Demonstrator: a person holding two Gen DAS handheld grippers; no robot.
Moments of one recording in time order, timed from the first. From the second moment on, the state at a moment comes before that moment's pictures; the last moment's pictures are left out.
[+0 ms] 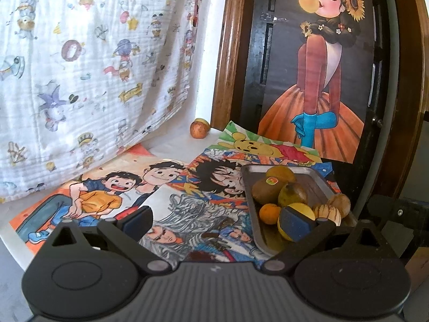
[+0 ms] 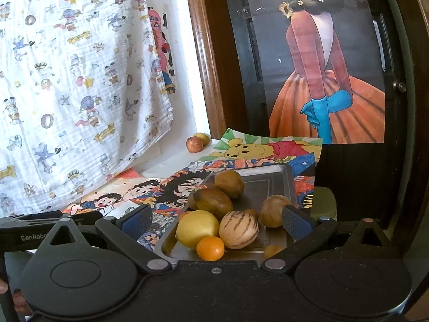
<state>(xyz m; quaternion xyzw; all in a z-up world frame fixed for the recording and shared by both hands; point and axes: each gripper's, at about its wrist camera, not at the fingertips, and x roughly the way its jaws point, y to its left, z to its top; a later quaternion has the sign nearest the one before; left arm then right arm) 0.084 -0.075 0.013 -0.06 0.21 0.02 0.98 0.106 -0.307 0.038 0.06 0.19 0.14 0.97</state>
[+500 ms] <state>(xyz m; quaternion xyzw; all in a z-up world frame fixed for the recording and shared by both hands) 0.061 -0.056 0.005 -0.07 0.21 0.02 0.98 0.086 -0.293 0.032 0.06 0.19 0.14 0.97</state>
